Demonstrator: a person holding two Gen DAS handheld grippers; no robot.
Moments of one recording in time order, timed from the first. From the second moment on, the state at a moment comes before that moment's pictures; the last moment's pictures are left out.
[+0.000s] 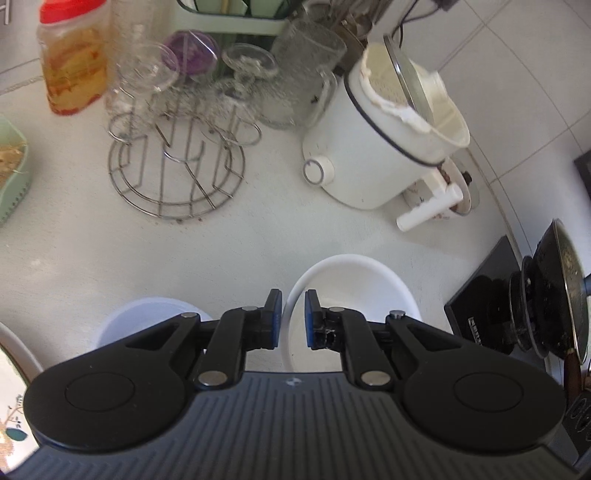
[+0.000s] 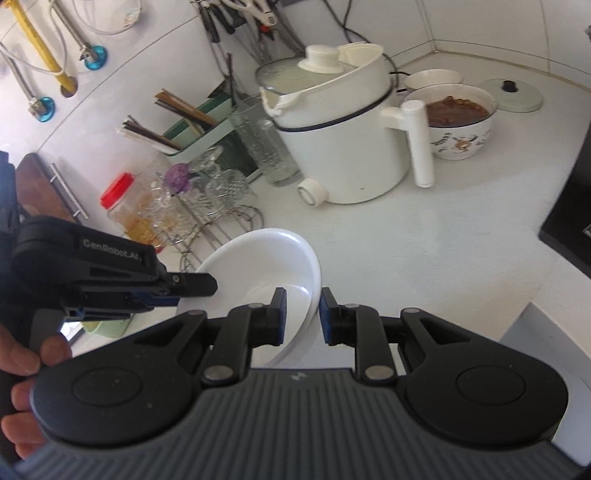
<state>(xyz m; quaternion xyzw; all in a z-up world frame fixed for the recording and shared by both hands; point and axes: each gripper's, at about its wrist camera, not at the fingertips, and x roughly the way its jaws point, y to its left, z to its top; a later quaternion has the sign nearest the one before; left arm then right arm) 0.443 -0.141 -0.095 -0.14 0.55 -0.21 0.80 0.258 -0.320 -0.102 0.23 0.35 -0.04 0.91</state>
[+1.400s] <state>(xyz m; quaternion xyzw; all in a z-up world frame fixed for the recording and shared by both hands) 0.397 -0.004 -0.129 -0.21 0.54 -0.12 0.81 0.306 -0.212 -0.122 0.12 0.43 0.06 0.89</state>
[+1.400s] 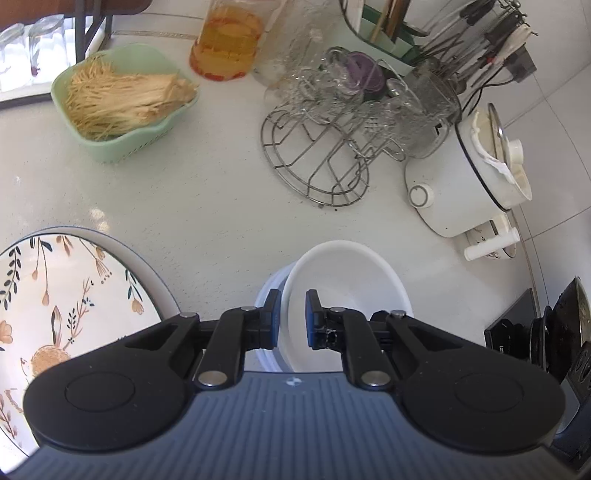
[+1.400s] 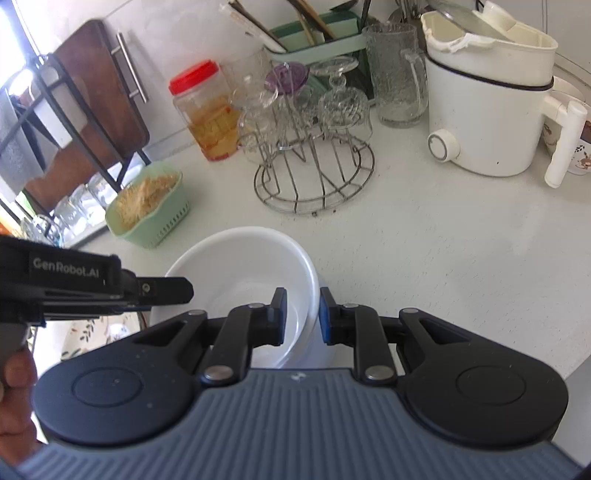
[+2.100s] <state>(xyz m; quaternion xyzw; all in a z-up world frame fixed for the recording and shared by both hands) 0.402 -0.003 -0.139 -0.18 0.55 -0.09 0.81 0.318 -0.216 -0.129 0.11 0.42 0.08 0.90</state>
